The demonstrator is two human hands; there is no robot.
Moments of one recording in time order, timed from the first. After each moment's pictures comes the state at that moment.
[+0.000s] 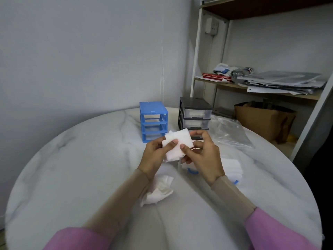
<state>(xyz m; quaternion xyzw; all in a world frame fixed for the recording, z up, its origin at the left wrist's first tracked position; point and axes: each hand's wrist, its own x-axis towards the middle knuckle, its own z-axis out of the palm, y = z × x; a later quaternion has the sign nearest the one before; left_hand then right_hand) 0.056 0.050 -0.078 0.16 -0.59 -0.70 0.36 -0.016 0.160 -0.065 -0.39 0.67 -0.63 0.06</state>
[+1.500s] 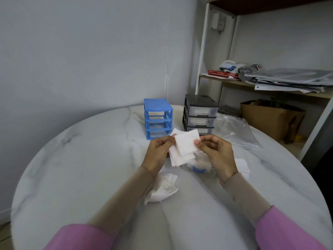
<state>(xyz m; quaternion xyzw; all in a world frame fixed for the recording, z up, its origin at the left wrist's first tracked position) 0.056 0.045 -0.083 0.16 -0.62 -0.68 0.35 -0.045 0.157 -0.082 -0.30 0.62 -0.72 0.10</state>
